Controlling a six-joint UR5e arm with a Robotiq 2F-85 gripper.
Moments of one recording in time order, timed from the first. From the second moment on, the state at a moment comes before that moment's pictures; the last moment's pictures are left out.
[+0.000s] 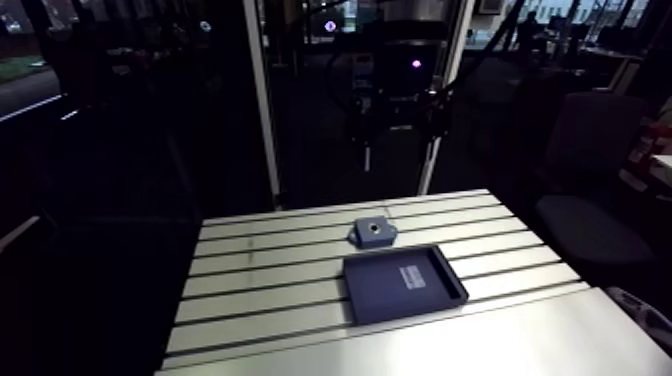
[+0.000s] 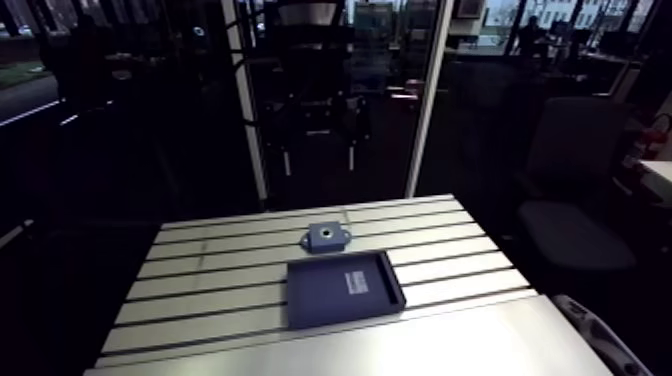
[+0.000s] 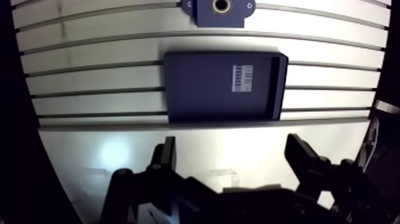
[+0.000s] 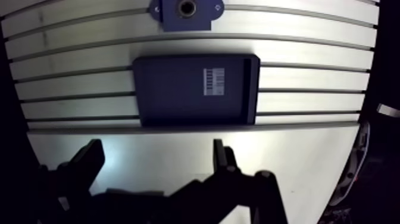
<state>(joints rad) -0.21 -1.43 1.63 -1.65 -1.61 -1.76</state>
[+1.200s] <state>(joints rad) -0.18 -1.53 1.54 -1.58 -1.56 -1.76</state>
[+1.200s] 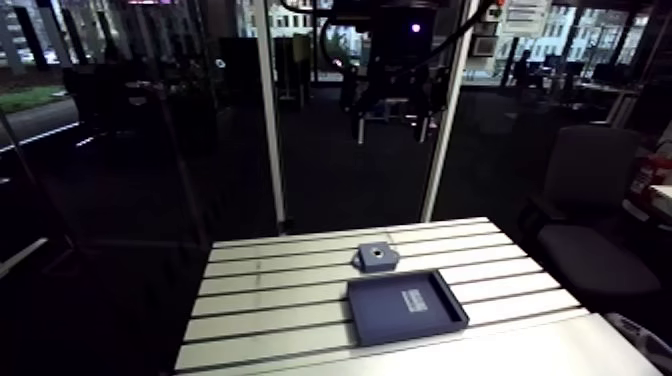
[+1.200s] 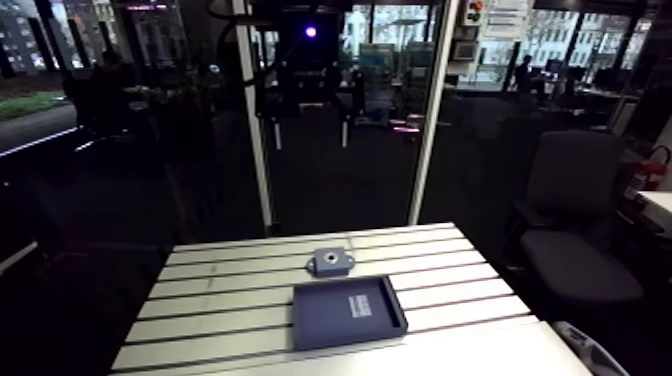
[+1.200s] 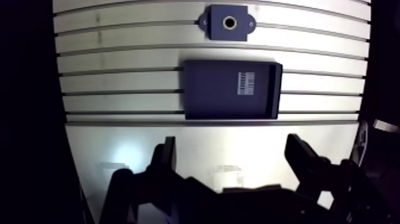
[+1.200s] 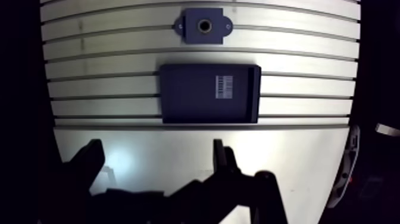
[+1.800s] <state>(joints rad) -0.13 -1.52 1.54 -1.59 -1.57 -1.74</state>
